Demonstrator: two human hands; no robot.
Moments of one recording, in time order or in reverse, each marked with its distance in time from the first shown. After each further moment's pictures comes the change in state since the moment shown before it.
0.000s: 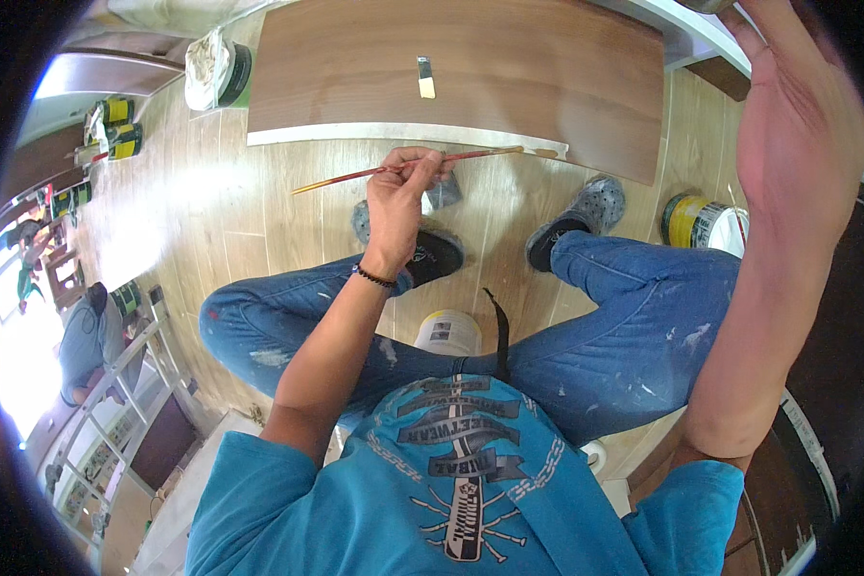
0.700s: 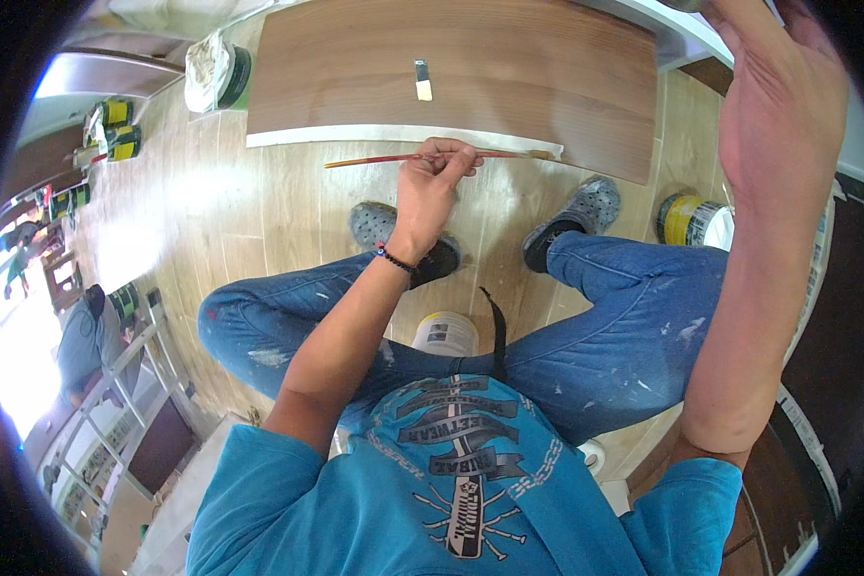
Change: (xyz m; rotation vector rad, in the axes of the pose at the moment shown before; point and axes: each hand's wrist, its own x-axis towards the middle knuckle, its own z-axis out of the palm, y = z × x) left_hand 0.014 -0.014 0.031 0.019 -0.113 0.030; right_hand 0.001 -0.008 0.020 0.026 0.010 -0.012
